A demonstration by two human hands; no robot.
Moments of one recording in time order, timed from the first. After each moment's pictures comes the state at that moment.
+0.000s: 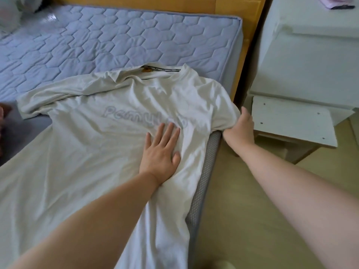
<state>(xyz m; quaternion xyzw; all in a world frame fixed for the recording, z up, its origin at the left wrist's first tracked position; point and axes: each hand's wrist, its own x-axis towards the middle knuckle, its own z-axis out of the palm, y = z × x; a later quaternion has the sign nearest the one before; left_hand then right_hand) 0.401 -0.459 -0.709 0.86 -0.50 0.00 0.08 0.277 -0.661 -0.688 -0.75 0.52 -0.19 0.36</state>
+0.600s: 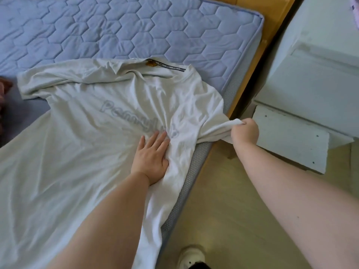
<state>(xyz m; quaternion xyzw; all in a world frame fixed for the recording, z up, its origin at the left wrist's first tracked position) 0.392 -0.473 -0.693 0.89 -0.45 -0.08 0.07 0.295 -0.706 -0.640 -0.68 0.61 -0.14 0.38</state>
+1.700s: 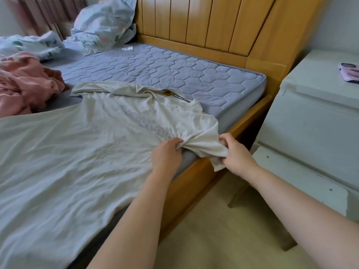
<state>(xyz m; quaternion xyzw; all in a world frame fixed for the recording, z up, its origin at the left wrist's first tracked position) 0.305 -0.576 -0.677 0.94 -0.14 0.05 0.29 0.234 -0.767 -0.679 -0.93 0.10 -0.07 0.33</state>
